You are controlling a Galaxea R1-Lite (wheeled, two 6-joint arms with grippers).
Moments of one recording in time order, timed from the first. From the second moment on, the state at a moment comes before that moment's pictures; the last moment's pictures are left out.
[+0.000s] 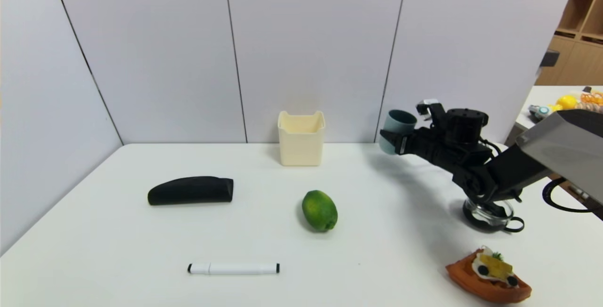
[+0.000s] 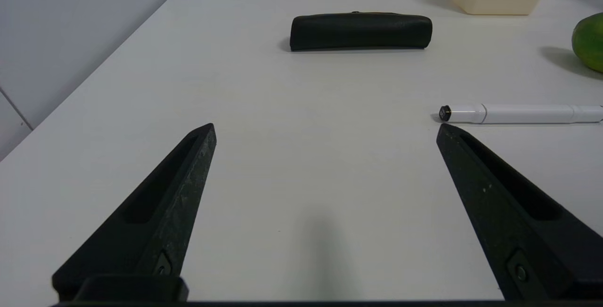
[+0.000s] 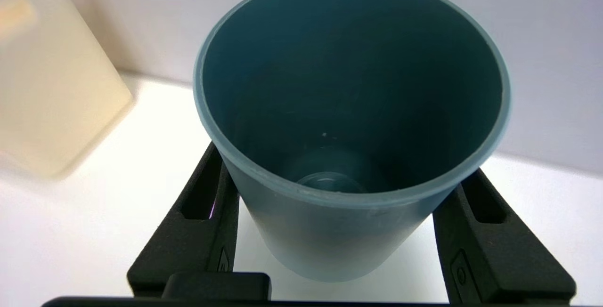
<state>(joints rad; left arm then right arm) -0.01 0.00 0.00 0.00 0.01 -0.03 0.13 2.27 -1.15 -0.99 0.23 0.03</state>
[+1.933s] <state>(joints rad) -0.01 0.00 0.00 0.00 0.01 -0.03 0.42 2.47 -1.87 -0.63 0.40 -0.03</state>
